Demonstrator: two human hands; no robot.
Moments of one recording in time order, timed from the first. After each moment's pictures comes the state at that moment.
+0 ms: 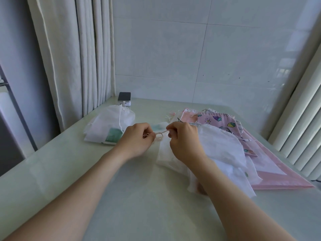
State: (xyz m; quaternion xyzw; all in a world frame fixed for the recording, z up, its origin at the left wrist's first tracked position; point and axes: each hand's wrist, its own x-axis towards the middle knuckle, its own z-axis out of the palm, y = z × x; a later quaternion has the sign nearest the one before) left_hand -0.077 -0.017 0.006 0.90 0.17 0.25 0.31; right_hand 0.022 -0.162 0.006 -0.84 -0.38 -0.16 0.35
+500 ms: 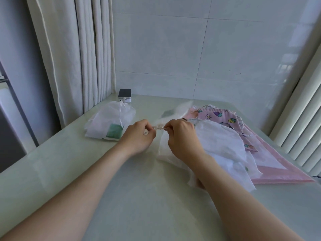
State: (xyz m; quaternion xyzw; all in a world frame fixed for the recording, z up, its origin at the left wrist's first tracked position) left_hand -0.073 -0.015 -0.003 0.90 0.20 0.21 0.34; right_hand 0.020 -0.163 -0.001 -0.83 -0.41 -0.17 0.32
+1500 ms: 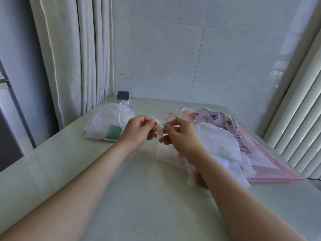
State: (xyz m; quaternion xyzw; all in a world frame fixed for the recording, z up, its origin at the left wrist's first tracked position) left_hand -0.071 -0.024 0.002 0.73 0.15 0.29 0.60; right_hand 0.007 -0.172 0.011 -0.73 -0.30 0.08 0.61
